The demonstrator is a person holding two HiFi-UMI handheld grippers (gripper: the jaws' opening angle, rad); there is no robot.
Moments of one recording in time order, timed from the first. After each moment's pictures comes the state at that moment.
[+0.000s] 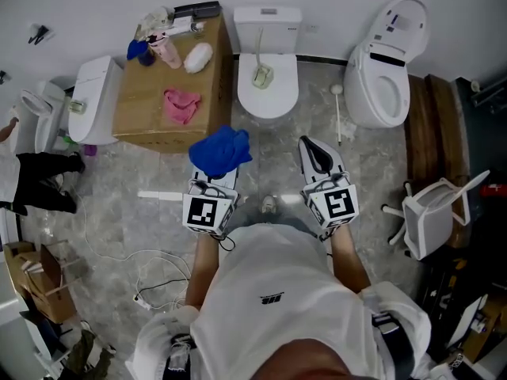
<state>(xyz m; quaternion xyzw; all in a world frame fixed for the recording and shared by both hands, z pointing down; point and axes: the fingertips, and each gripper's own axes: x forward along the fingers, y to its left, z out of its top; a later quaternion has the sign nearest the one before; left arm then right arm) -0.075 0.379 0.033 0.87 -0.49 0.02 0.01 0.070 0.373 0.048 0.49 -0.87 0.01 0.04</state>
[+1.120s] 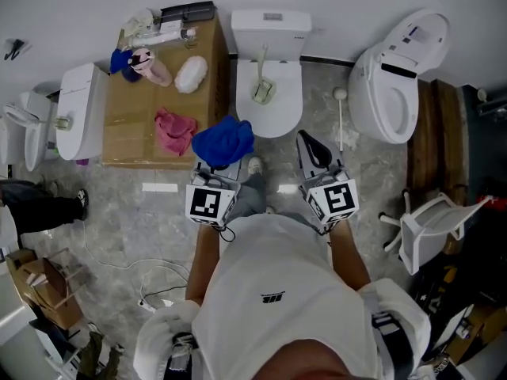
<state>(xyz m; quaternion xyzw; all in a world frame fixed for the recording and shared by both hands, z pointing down) -0.092 0.147 0.081 0.88 -0.47 0.03 0.04 0.039 0.150 0.087 0.48 -0.87 0.05 0.06</state>
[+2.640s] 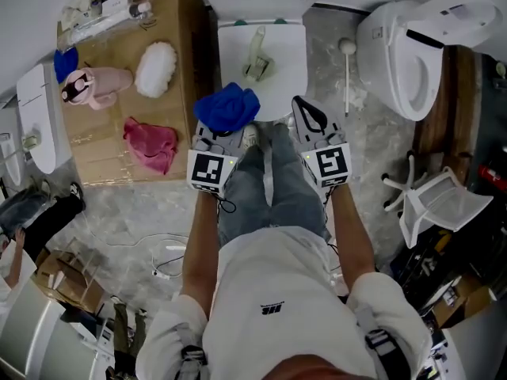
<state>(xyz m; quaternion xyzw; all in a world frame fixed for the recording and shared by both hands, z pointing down) -0.066 -0.078 0.303 0.90 -0.40 0.11 0.14 0.042 -0.070 0.314 0.47 -0.85 0.12 0.20</state>
